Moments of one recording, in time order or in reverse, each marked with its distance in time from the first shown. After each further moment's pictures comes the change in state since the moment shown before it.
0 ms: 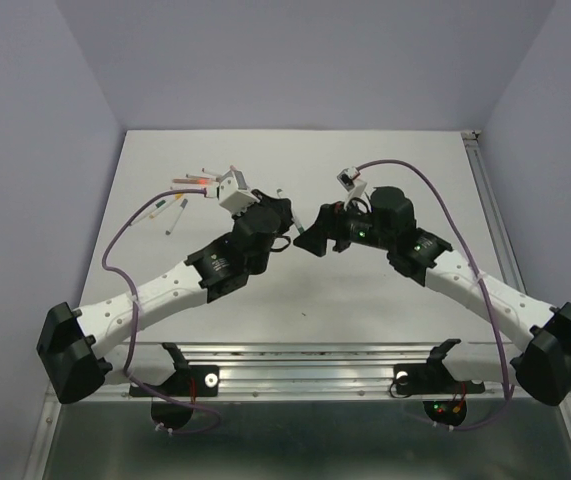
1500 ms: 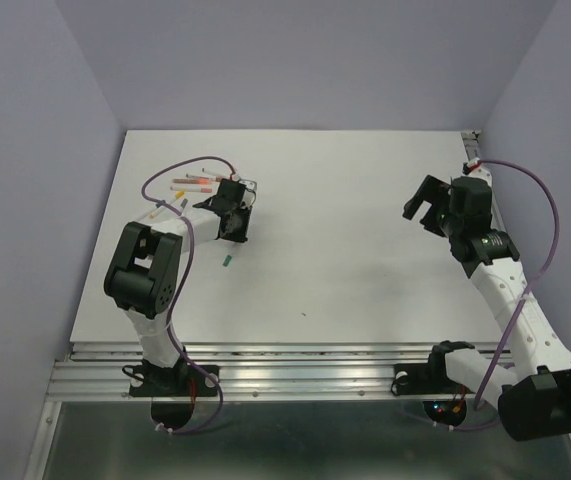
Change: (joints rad) left arm 0.567 0.598 0.090 -0.200 0.695 0.947; right arm -0.552 -0.179 0.025 -0.442 0.563 -0.010
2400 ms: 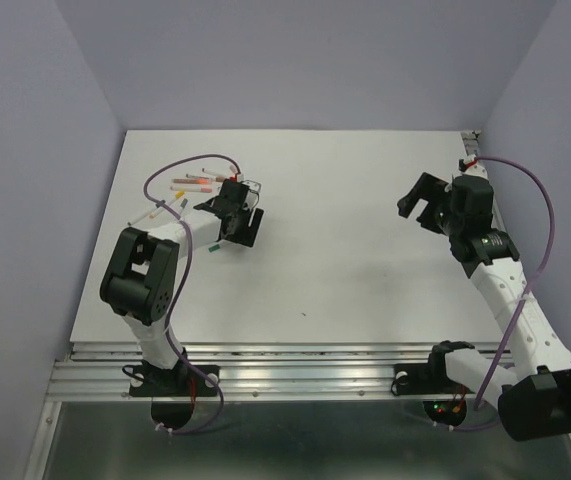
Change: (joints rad) left arm -0.025 -0.053 -0.008 -0.035 -0.079 0.081; right arm 0.000 0.000 0.000 0.047 -0.101 -0.011
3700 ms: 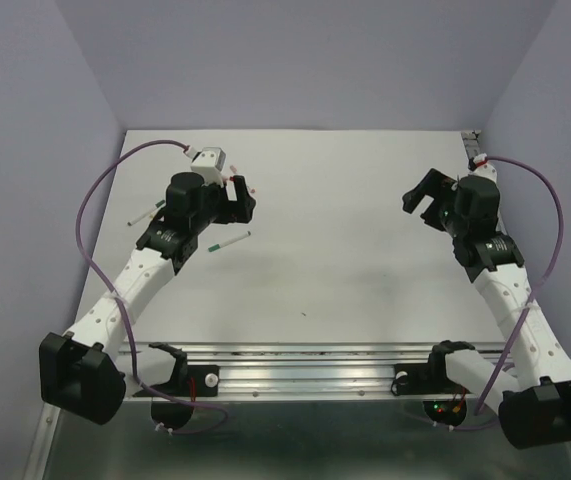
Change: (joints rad) left arm 0.032 -0.593 -0.114 0.108 0.191 -0.264; right arm 0.000 -0.032 0.004 0.014 0.050 0.039
